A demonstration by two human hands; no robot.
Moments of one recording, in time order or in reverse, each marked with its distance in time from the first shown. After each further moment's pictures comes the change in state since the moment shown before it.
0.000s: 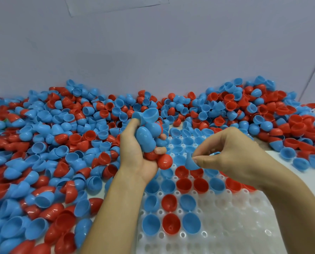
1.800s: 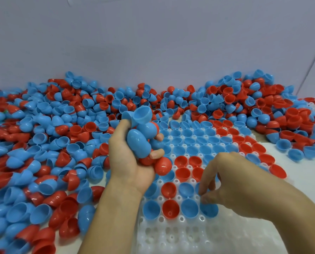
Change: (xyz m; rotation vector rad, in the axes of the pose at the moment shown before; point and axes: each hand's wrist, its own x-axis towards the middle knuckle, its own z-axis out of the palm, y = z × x) left_hand -0.039 0.001 -0.011 -0.058 -0.048 0.048; right_hand -0.044 -0.001 0.019 -0.510 -0.223 0.157
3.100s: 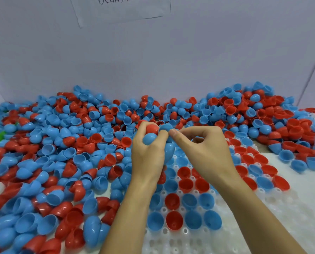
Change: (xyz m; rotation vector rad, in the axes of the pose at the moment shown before) left_hand 0.028 -0.019 0.000 0.749 0.076 0.450; right_hand 0.057 -0.039 0.006 0.779 0.665 -0.285
